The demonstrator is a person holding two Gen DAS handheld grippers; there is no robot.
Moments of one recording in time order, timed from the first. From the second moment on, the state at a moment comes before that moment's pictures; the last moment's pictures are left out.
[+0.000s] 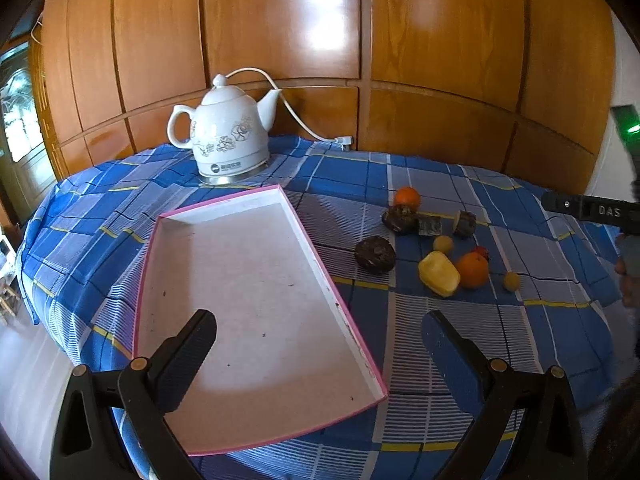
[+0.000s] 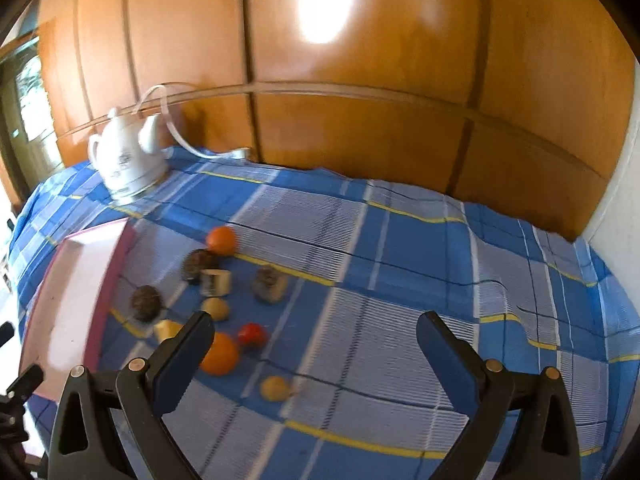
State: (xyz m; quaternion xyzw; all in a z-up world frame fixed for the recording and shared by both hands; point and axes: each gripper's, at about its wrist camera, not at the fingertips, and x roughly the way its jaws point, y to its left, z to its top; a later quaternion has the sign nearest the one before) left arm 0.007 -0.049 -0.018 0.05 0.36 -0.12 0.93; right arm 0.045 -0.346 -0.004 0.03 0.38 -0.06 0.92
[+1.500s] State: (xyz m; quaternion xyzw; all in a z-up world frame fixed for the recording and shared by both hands) left arm 0.122 -0.142 -0.082 -0.10 0.54 -0.24 0.80; right arm 0.071 -0.355 -0.064 0.11 0.53 0.02 0.84
